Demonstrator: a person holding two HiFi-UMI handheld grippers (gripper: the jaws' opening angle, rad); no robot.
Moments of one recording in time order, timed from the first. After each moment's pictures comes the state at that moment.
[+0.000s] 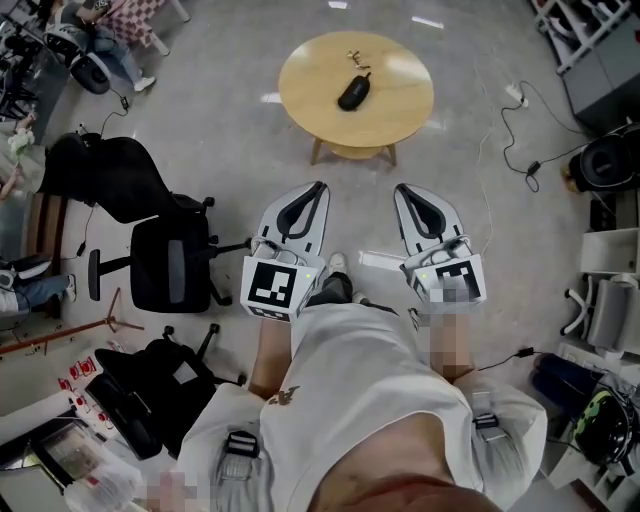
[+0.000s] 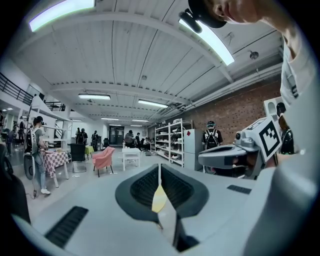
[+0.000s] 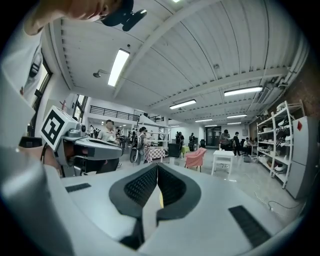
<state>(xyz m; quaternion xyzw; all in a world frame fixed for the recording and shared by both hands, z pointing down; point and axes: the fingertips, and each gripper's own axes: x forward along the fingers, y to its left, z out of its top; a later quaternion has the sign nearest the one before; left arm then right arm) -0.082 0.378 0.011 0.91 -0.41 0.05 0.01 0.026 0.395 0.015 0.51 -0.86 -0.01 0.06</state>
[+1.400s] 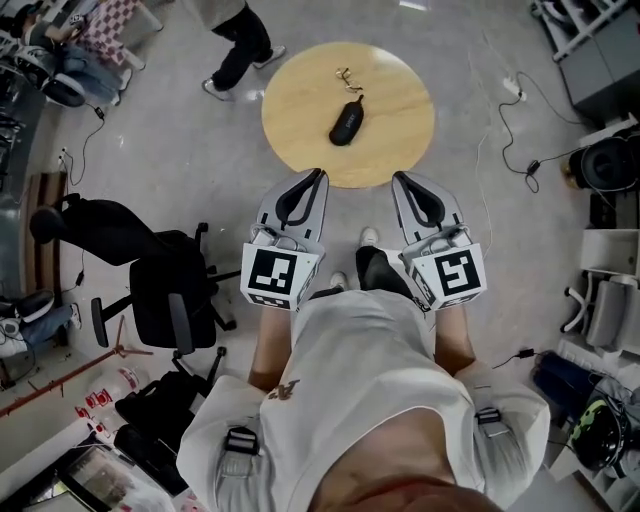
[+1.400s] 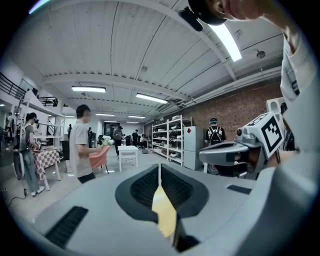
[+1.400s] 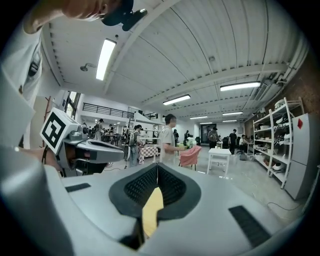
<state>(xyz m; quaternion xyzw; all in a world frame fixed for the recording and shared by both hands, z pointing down) -0.047 0.179 0.030 0.92 -0.38 0.06 0.02 0.055 0.206 0.026 0.53 -0.84 0.01 0.07</state>
